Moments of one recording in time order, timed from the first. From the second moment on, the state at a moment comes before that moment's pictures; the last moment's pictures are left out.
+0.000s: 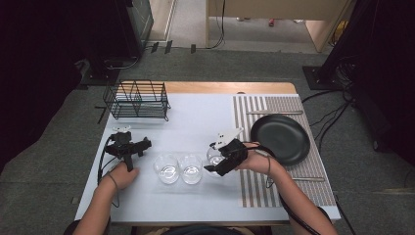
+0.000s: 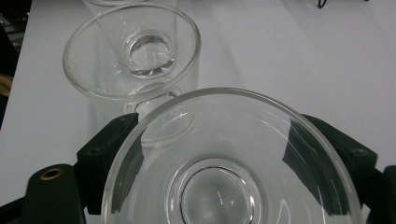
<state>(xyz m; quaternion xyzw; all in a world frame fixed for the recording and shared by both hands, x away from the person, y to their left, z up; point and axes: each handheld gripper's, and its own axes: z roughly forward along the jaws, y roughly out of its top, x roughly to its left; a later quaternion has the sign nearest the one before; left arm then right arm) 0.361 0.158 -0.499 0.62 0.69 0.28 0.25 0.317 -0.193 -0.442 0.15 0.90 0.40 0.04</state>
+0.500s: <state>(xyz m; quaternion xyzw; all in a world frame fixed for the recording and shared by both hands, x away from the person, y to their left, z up) 0.361 0.158 -0.499 0.62 0.69 0.28 0.25 0.320 -0.193 -0.442 0.16 0.90 0.40 0.05</state>
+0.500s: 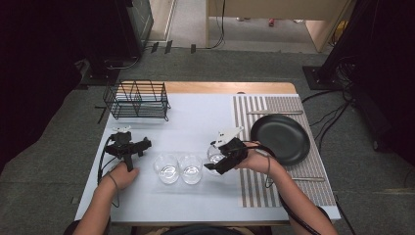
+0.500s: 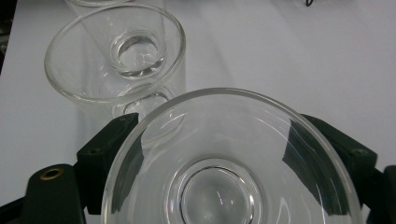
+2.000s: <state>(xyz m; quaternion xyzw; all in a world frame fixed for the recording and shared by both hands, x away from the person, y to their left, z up) 0.360 0.158 -0.499 0.62 0.69 0.28 0.25 0.335 -0.196 -0.442 0.25 0.88 0.39 0.10</state>
